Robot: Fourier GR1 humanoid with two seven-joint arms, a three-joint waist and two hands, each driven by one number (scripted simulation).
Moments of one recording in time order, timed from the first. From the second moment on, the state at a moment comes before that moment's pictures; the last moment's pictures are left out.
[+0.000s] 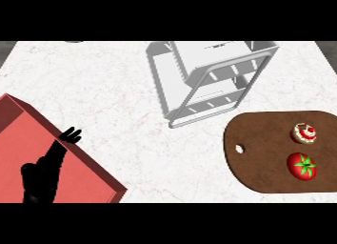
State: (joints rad) left arm 0.14 0.37 -0.23 -1.54 0.17 0.37 0.03; right arm 0.27 -0.40 -0.40 -1.91 0.01 -0.70 0.33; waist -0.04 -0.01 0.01
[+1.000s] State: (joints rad) left arm 0.08 0.37 -0.29 -1.51 0.17 0.36 0.03; right arm 0.27 -0.82 -0.15 -2.08 0.40 -0.30 1.19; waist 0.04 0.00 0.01
